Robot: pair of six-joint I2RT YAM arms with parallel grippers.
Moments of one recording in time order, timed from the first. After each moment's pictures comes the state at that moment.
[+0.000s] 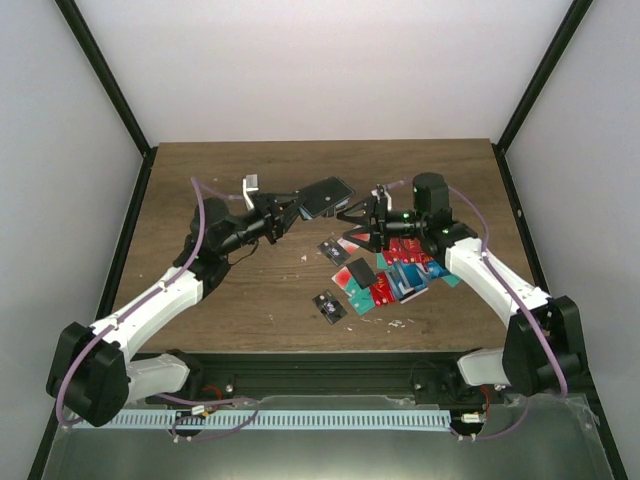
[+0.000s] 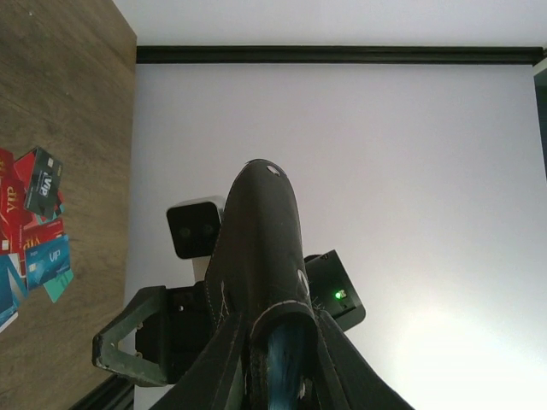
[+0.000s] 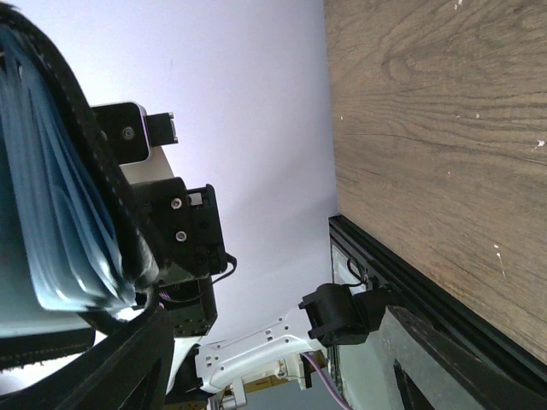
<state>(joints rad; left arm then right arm) -0.50 1.19 0.76 0.48 0.52 -1.60 0.35 1.33 0.93 -0.03 -1.06 1.24</state>
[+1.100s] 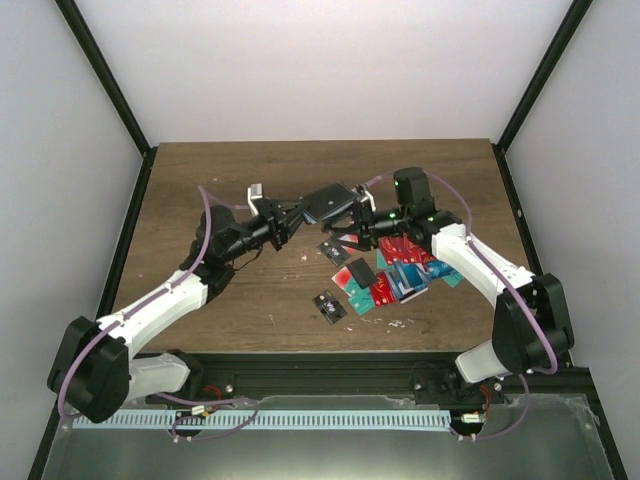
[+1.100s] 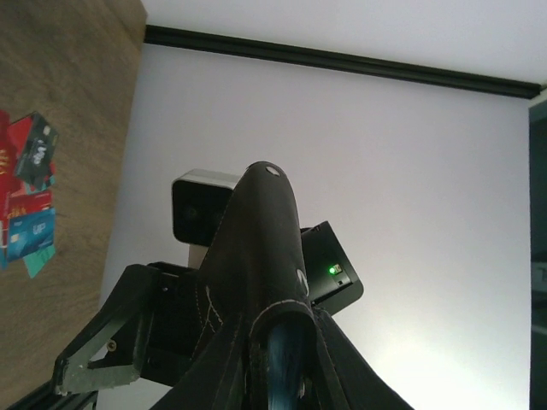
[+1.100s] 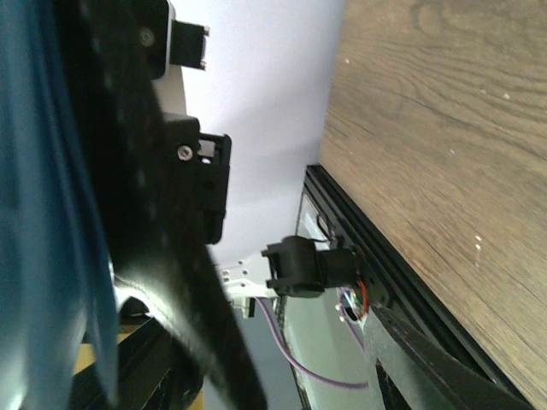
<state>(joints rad) -0.53 1.21 0.71 0.56 0.48 -1.73 0.41 1.46 1.05 -0.15 -1.18 0.93</state>
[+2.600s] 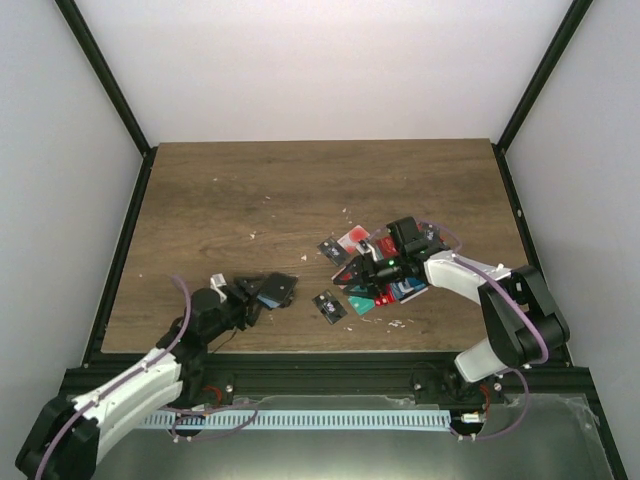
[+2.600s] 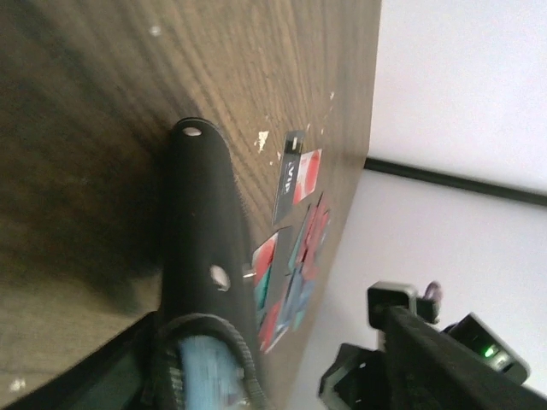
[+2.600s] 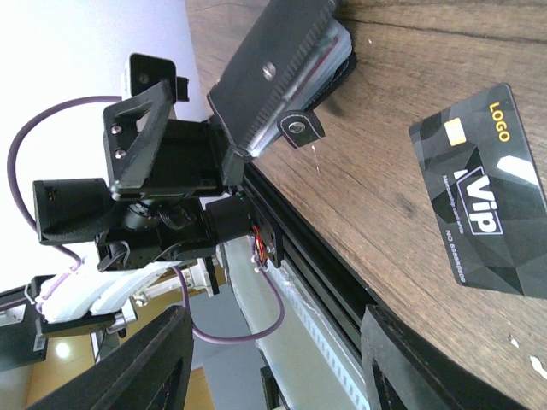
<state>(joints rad) -0.56 0.71 0.01 0.33 0.14 -1.62 0.43 1.49 0.72 -0.23 -1.10 0.71</state>
